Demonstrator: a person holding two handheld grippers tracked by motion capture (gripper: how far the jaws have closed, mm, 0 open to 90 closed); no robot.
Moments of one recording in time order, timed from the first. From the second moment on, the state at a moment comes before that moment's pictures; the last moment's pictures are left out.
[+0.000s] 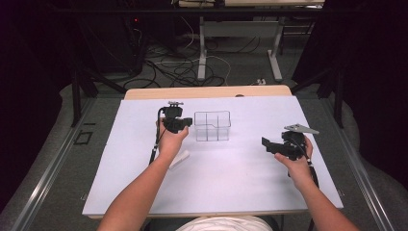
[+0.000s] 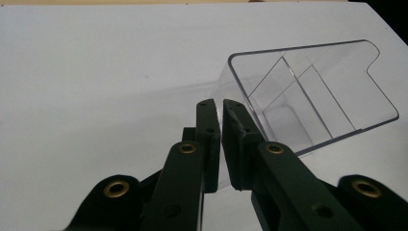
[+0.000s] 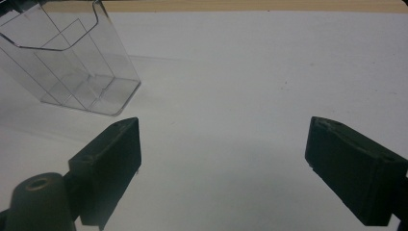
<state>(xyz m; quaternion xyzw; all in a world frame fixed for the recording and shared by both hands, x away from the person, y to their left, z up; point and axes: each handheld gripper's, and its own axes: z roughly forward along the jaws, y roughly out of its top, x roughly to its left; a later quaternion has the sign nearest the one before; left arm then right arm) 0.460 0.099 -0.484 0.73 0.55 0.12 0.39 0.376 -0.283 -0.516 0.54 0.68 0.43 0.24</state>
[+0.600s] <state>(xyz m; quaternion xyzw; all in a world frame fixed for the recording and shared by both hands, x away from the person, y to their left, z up) 0.436 0.141 -0.486 0.73 0.53 0.10 0.42 0.376 -0.282 -0.516 0.54 0.68 0.43 0.24</state>
